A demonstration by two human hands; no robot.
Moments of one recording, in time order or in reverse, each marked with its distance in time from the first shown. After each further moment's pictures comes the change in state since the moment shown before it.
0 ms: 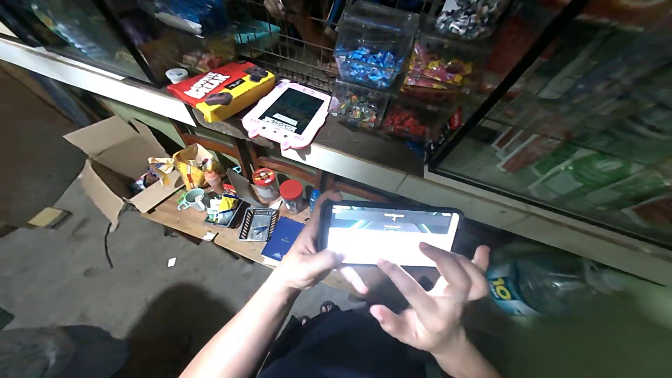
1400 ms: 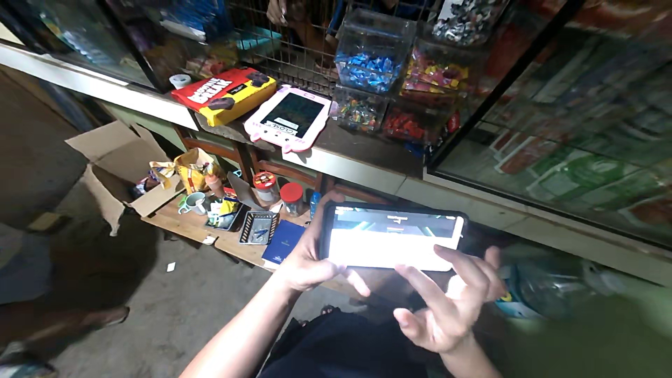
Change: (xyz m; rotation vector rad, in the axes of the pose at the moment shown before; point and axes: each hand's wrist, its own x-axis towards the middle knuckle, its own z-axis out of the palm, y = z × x) left_hand 0.001 -0.002 -0.008 -0.082 -0.166 0.028; right_hand -0.001 0.006 -0.007 0.024 0.051 0.017
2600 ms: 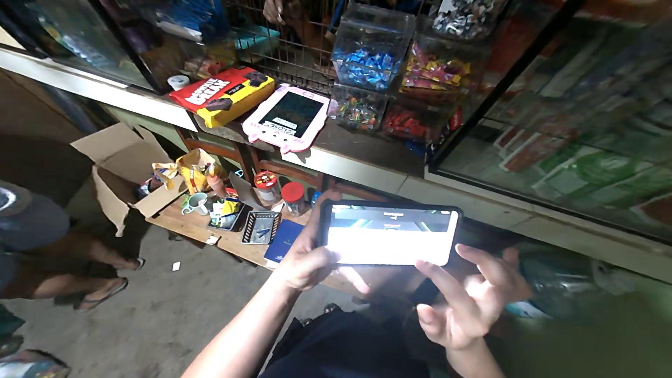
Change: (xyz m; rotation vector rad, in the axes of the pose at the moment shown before) left_hand 0.004 0.003 0.006 0.095 0.180 -0.033; right_hand 0.001 0.016 -0.002 -0.020 0.082 0.028
